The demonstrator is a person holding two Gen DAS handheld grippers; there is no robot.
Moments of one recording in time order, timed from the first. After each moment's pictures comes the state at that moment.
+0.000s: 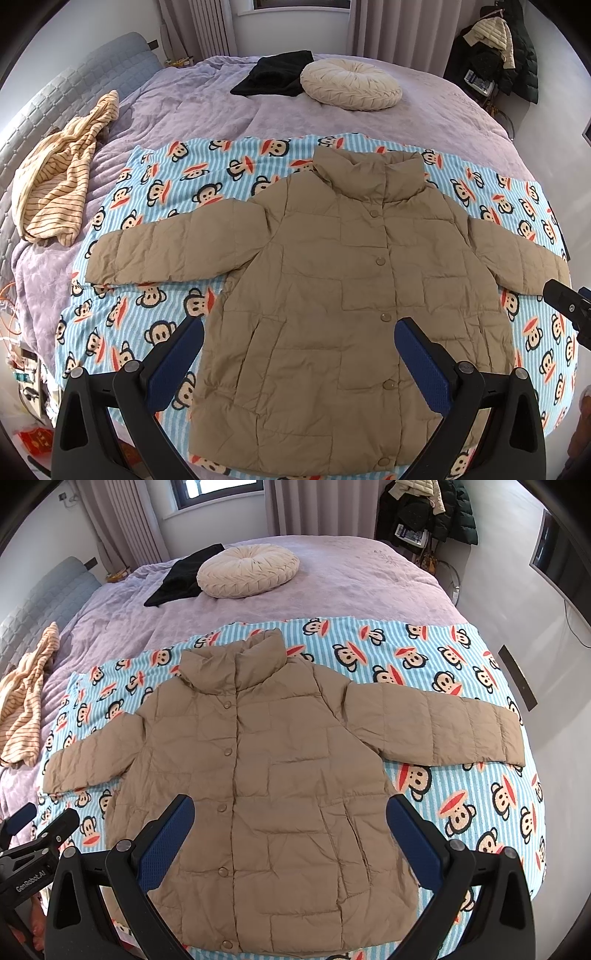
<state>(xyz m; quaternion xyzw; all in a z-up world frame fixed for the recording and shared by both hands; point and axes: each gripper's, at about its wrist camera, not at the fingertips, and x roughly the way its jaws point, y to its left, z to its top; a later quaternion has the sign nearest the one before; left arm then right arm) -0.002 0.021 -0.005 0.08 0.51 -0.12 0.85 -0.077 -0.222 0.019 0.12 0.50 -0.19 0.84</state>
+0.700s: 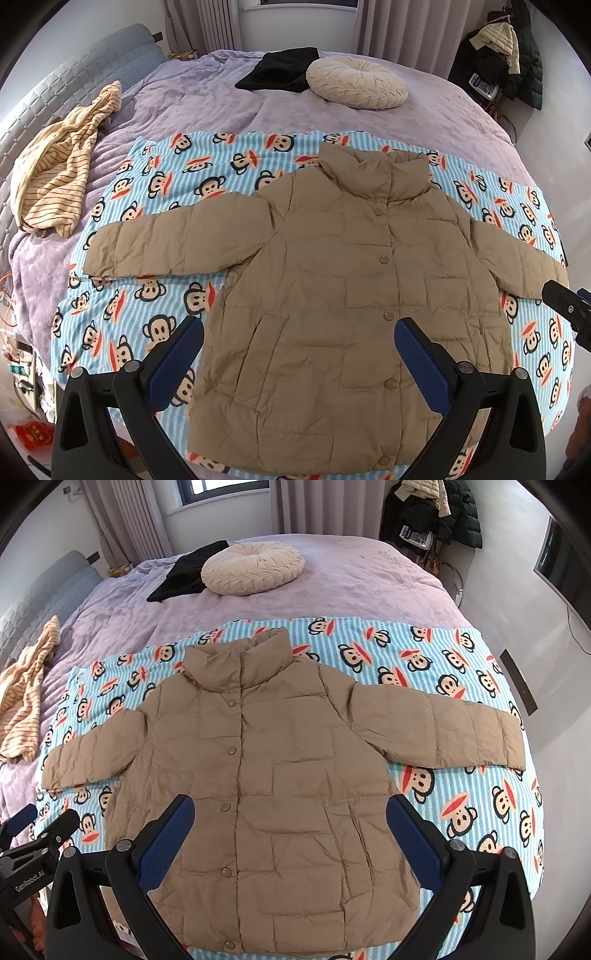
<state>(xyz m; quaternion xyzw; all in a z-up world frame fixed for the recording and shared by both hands) 0.011 0.020 0.003 0.06 0.53 -0.12 0.84 -0.071 -0.216 0.018 0.11 0.51 -0.19 0.83</state>
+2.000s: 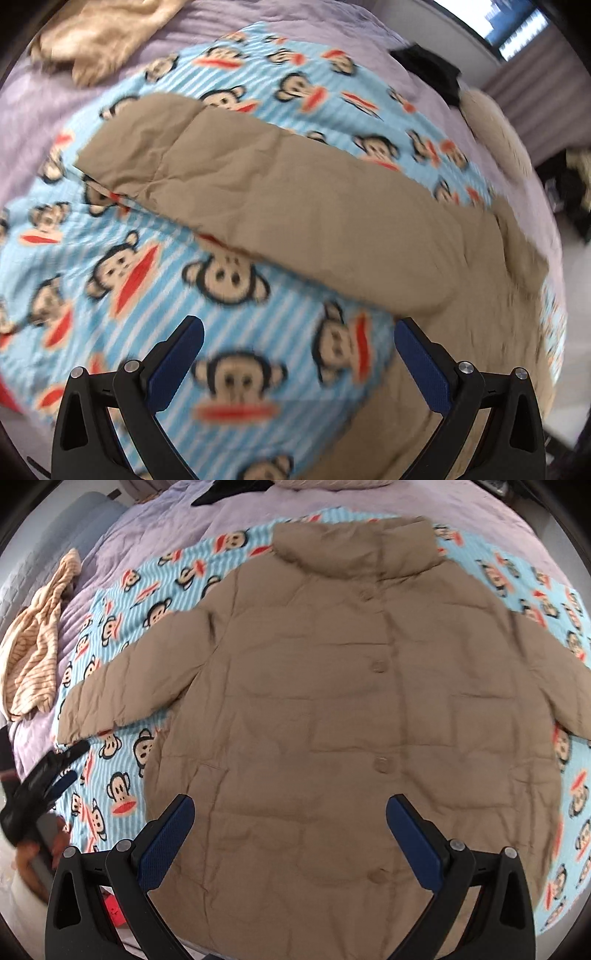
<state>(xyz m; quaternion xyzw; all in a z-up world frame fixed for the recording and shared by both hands) 0.162 0.268 -0.193 -0.18 0.58 -0.03 0.79 0.035 -0.087 -0.135 0.16 0.63 -0.07 0.76</state>
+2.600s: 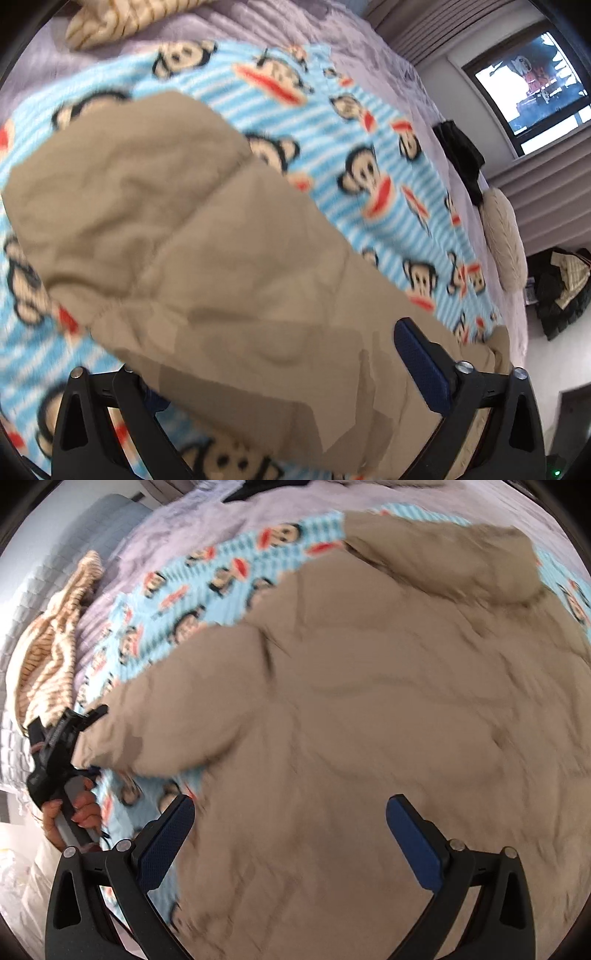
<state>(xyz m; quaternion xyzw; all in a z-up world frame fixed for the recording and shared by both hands) 0.280 0.331 -0.244 -0.31 0.51 -0.01 0.80 0.131 -0.054 -0.187 0.19 0.60 -0.01 0.78</state>
